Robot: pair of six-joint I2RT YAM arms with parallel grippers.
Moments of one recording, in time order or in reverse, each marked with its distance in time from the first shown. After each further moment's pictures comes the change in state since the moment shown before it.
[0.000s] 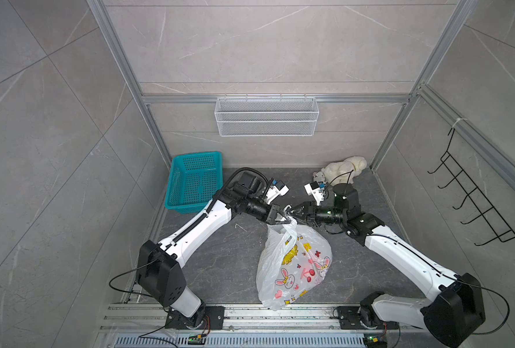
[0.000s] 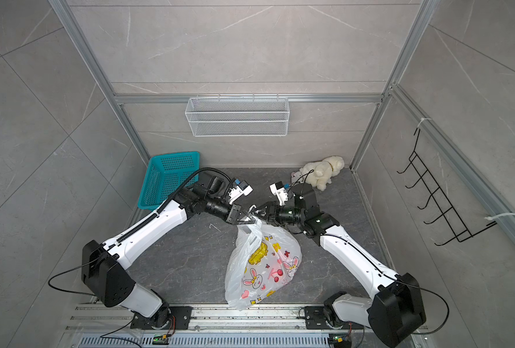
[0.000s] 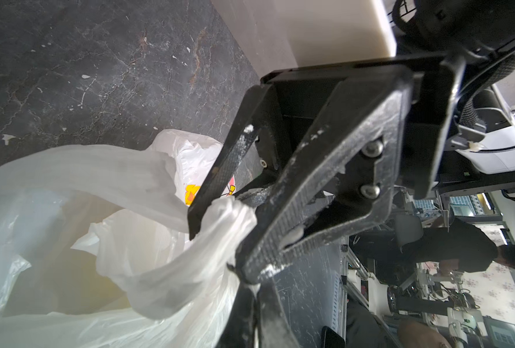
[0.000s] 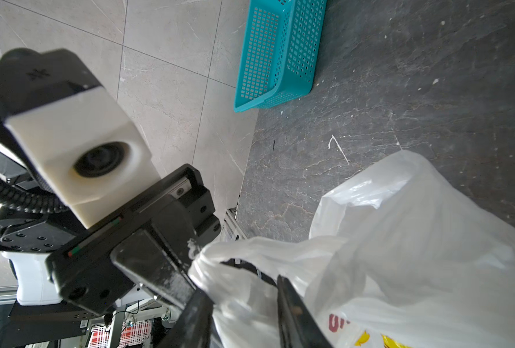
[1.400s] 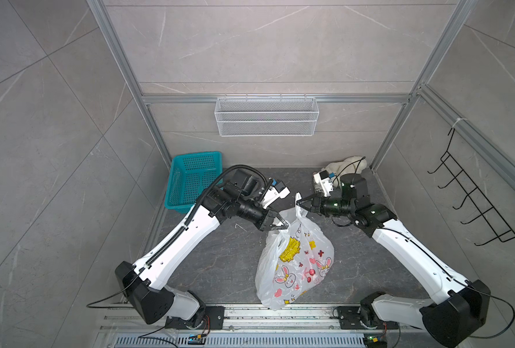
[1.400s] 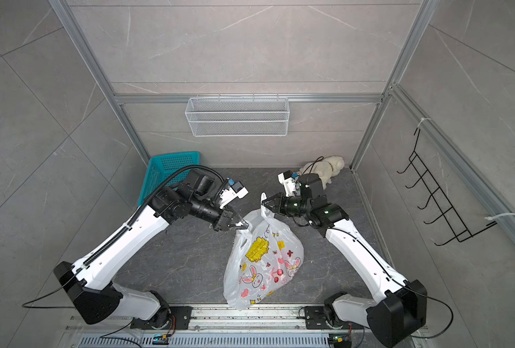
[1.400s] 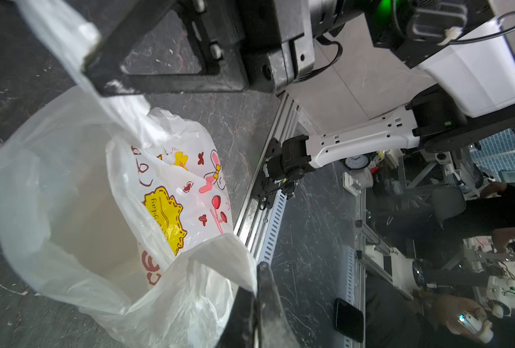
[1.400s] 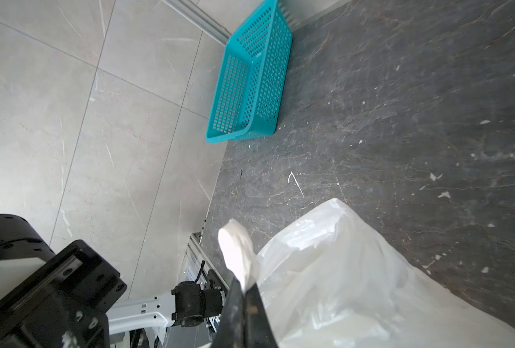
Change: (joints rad) left arm -0.088 -0.105 0.171 -0.296 -0.119 0.126; right arm -0.033 0.011 0.182 -0.252 0.151 -0.201
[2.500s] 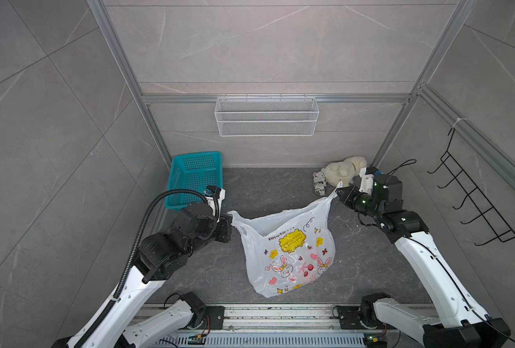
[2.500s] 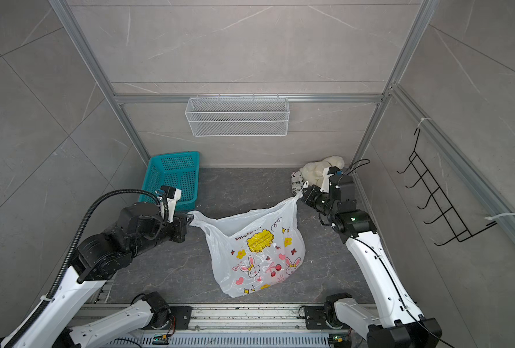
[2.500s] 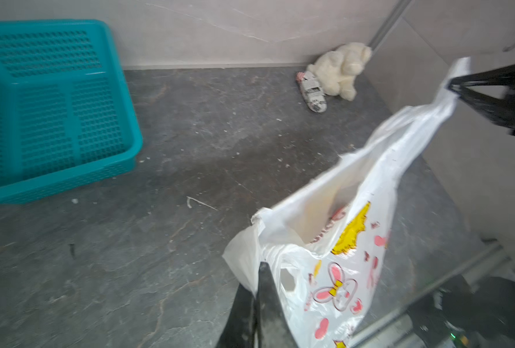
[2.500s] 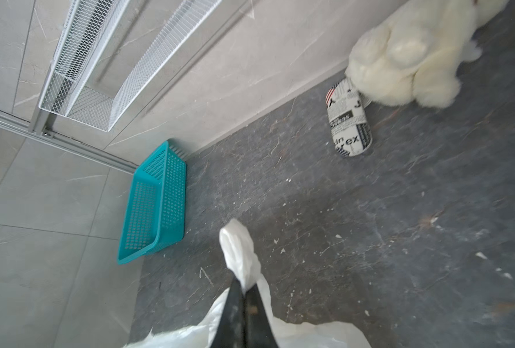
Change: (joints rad) left arm 0.007 -0.610 -0.336 0.063 -0.890 -0.291; right arm -0.300 -0.156 -0.043 -0.084 0.317 0.017
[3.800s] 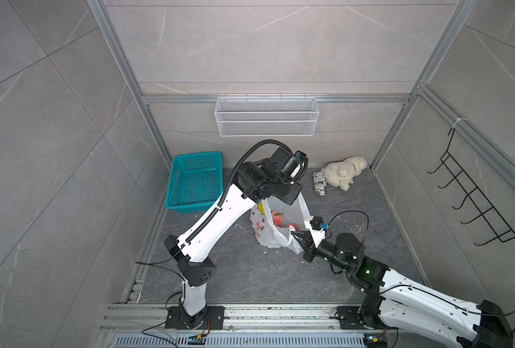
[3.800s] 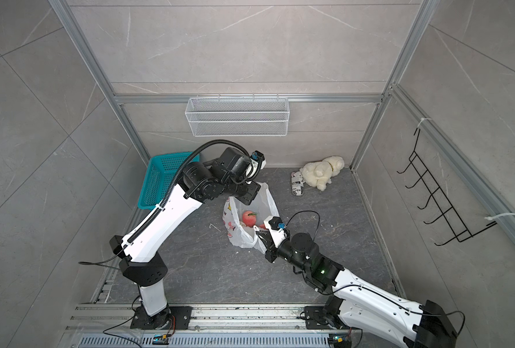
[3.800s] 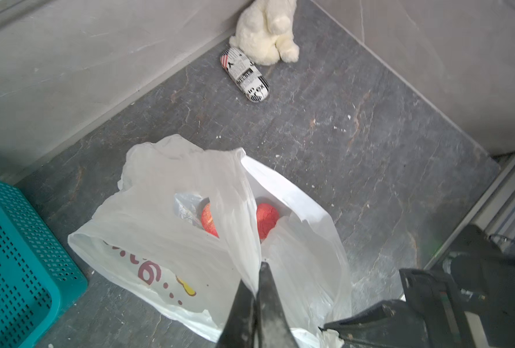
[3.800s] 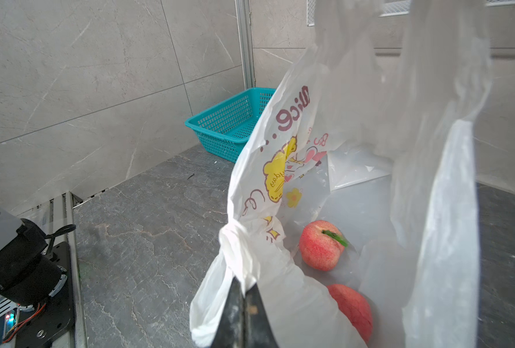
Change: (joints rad) left arm -0.177 1.007 1.096 -0.317 -0.040 0.211; right arm 0.744 -0.282 -0.608 0.654 0.320 -0.569
